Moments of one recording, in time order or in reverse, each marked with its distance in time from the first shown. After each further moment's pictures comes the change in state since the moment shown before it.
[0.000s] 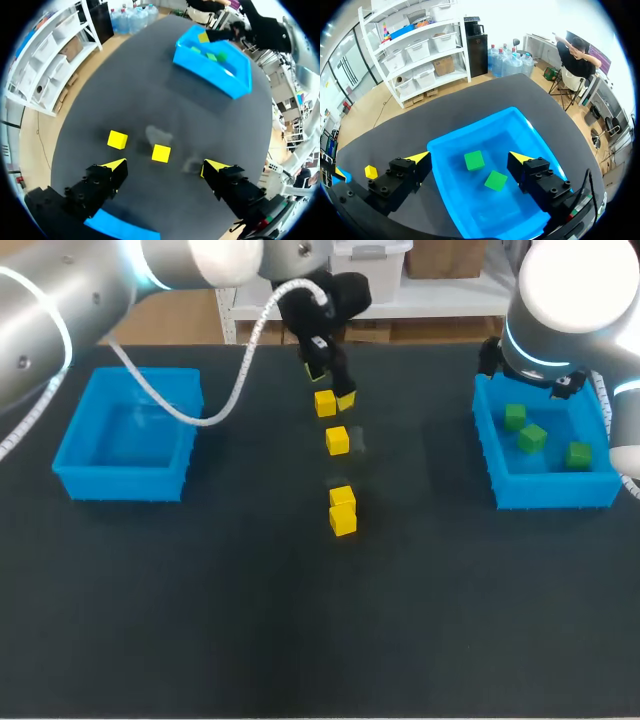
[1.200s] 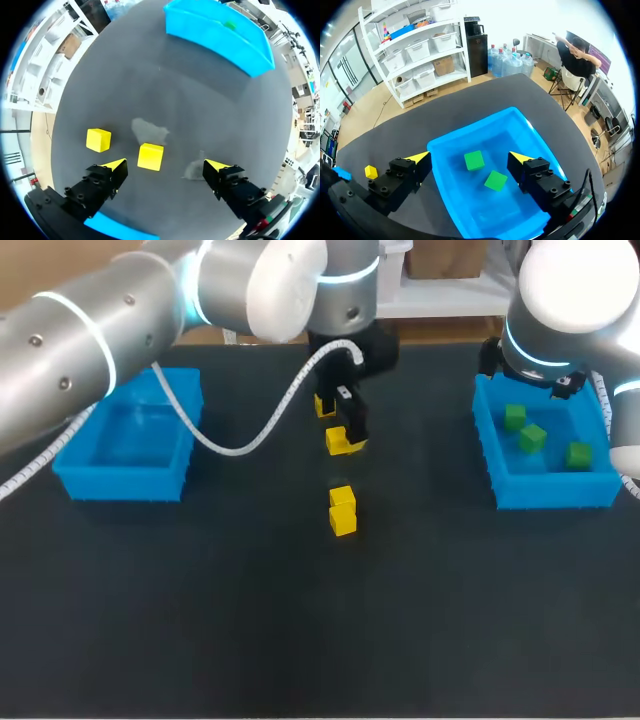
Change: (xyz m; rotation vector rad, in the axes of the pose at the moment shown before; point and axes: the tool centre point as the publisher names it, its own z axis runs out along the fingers) left arm 0.008 -0.017 0.060 -0.112 0.138 0.048; right arm 0.000 0.000 0.000 0.000 0.000 0.000
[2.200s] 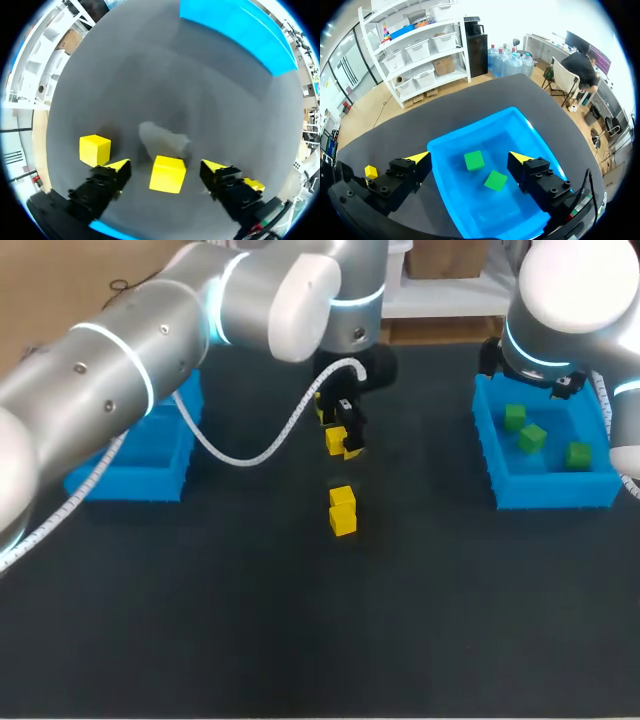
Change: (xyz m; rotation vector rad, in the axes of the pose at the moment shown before) left arm -0.007 0.025 0.039 -0.025 0.038 -0.011; right arm 0.000 0.000 0.000 0.000 0.000 0.000
